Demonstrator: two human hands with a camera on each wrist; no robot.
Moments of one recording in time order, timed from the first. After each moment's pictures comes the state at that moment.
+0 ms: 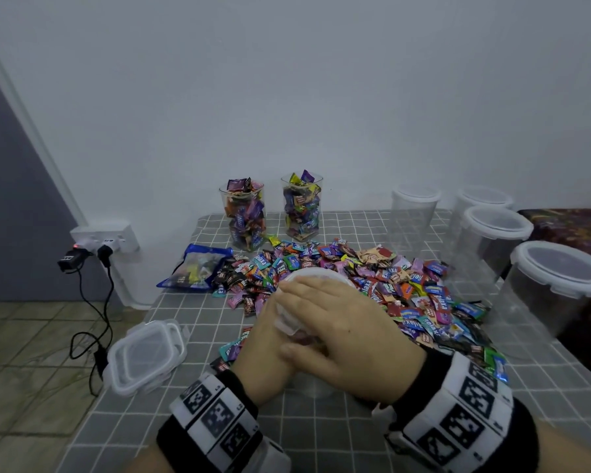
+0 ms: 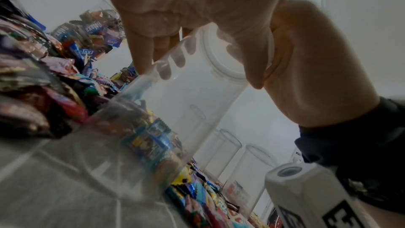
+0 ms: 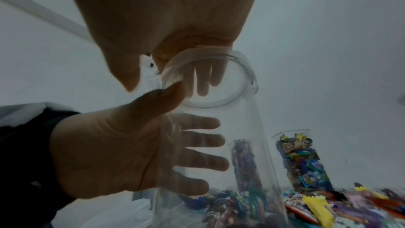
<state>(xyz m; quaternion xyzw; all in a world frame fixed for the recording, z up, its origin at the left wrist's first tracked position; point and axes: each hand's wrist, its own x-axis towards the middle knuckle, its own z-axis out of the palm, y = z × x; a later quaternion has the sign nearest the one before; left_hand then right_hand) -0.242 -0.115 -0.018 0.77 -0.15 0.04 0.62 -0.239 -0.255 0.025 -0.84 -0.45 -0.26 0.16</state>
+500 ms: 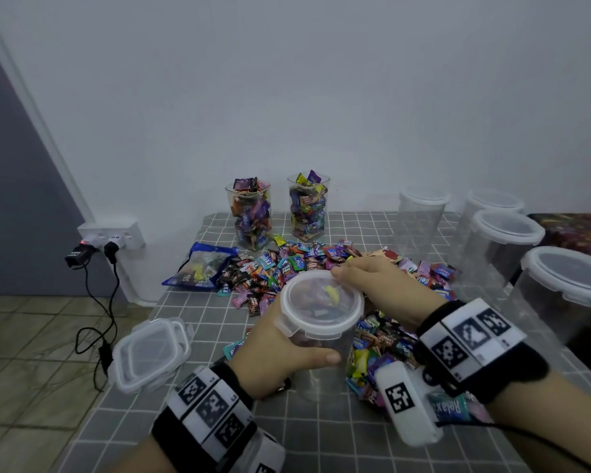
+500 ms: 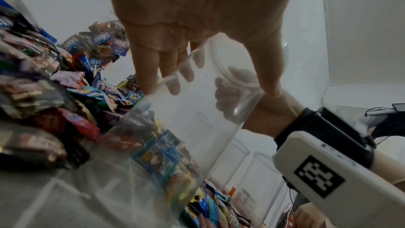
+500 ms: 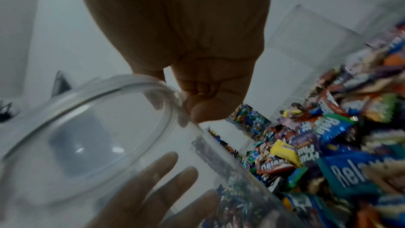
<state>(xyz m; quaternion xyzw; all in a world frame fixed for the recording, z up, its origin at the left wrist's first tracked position) -0.242 -0.106 -0.010 0.73 -0.18 -0.01 0.66 -0.186 -0.283 0.044 -0.82 -0.15 0.12 0.54</state>
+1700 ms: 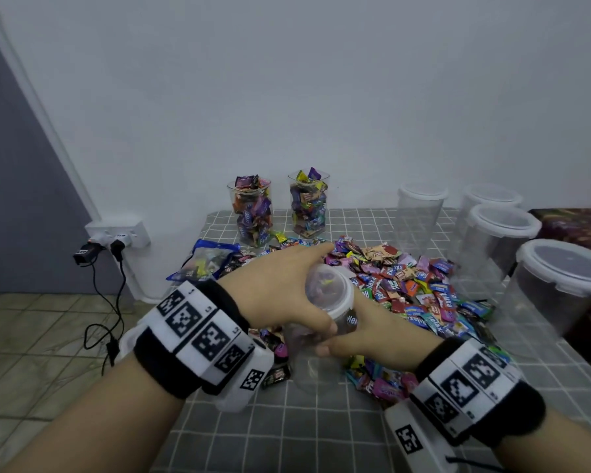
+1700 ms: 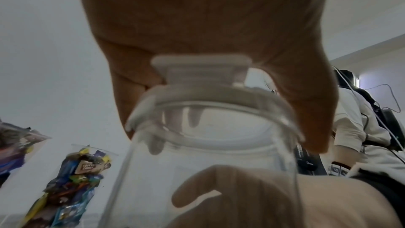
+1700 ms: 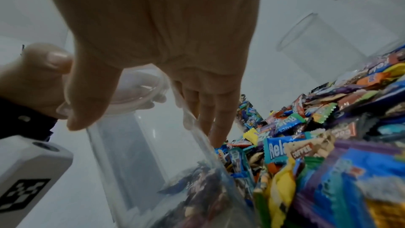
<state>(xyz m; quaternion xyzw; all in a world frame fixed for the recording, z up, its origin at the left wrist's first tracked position) -0.232 -0.111 0.087 0.95 -0.23 -0.03 0.19 -0.225 -0.285 0.013 -0.79 -0.25 0.16 0.54</state>
